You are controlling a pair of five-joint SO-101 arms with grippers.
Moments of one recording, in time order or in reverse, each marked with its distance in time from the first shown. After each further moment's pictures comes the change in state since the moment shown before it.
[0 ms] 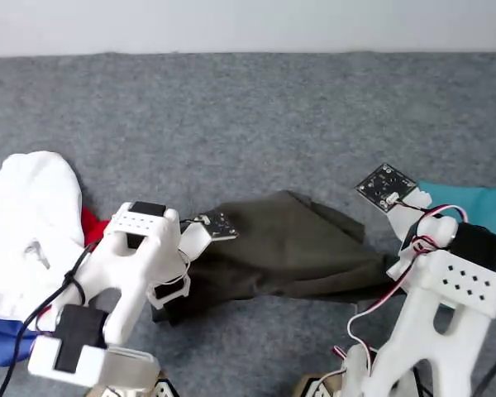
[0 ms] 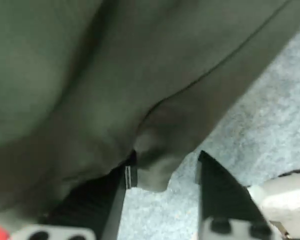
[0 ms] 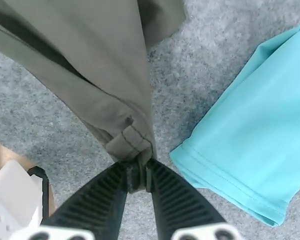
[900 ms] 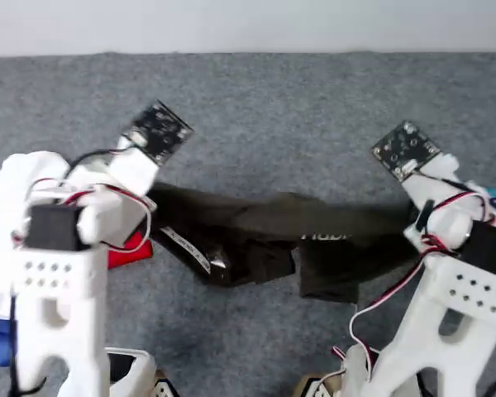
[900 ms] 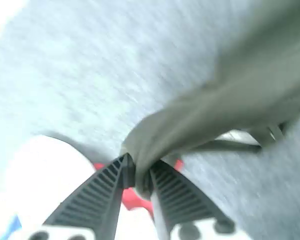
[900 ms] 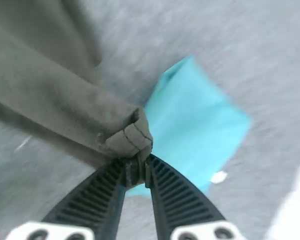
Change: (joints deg) left arm -6.2 -34.3 -32.6 12.7 11.9; right arm -1.1 -0.3 -18.2 -5.3 -4.6
